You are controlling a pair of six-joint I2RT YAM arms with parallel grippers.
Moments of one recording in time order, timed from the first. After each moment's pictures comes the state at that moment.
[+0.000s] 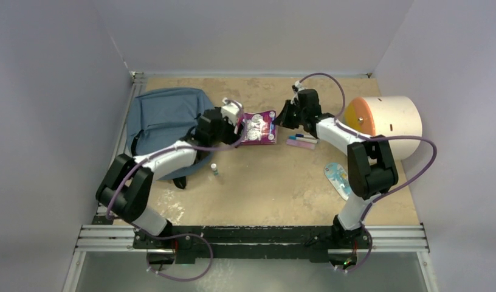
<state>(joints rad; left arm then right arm) -0.52 1.58 0.94 0.13 0.06 -0.07 0.31 1.76 1.15 -0.06 -0.29 0.54</state>
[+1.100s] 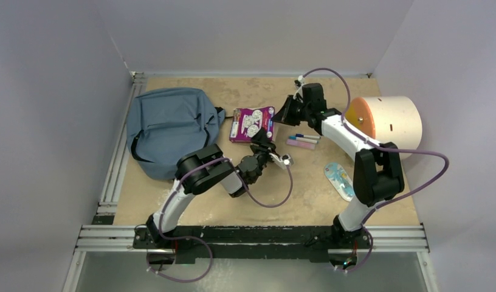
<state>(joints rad) -0.97 2.23 0.88 1.44 -0.46 1.21 0.30 1.69 1.21 -0.20 -0.39 0.60</state>
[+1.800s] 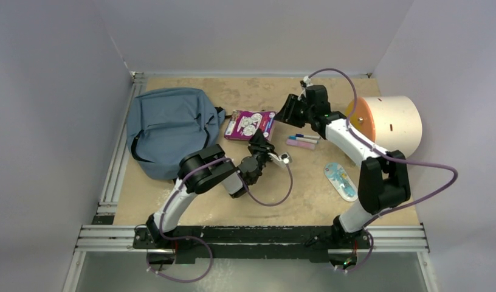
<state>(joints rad) -0.97 2.28 0.90 1.50 -0.54 1.29 0.30 1.62 1.17 -0.21 -0.29 0.59</state>
